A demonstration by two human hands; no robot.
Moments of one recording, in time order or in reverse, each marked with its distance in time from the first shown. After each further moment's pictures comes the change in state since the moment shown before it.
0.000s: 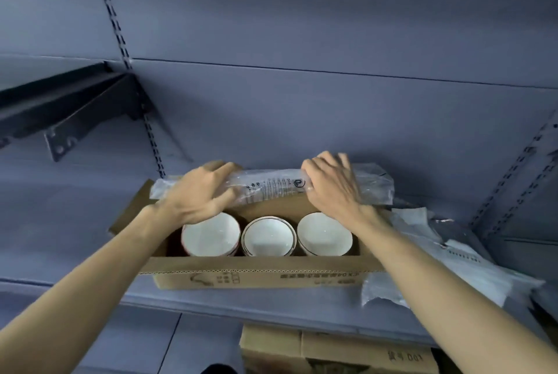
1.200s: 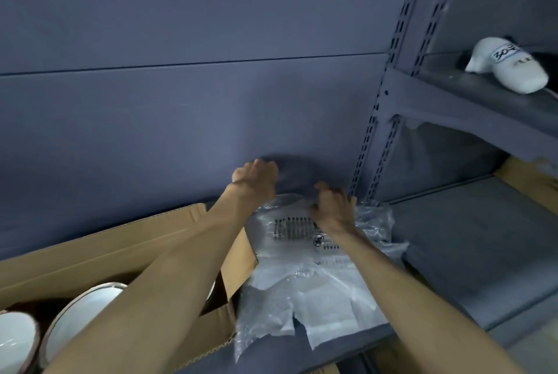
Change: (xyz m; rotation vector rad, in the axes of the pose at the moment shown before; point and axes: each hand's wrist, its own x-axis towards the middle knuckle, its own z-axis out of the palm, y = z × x) left_hand 0.274 0.281 0.185 0.226 -0.450 -0.052; right_hand -0.151 0.265 0.056 0.158 -0.215 0.931
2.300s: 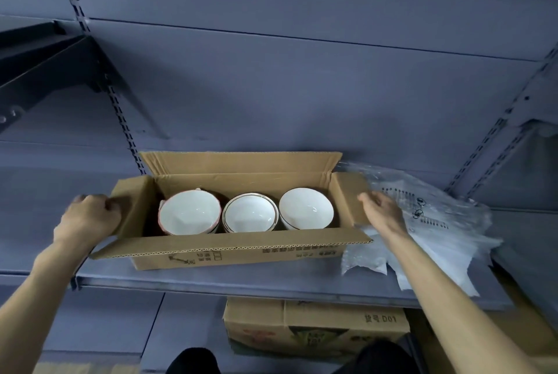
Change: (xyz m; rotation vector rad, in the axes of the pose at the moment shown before) left_hand -0.372 -0.389 0.095 -0.407 0.188 -1.052; right_hand -0.134 -0.119 0.021 0.471 -0.208 0.191
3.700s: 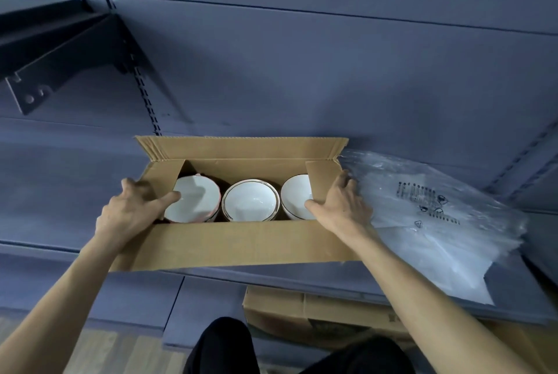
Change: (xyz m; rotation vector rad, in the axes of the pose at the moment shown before) left_hand -0.011 -0.001 0.023 -0.172 -0.092 -0.035; right_hand -0.056 -0.080 0.101 -0.611 -0.025 -0.234
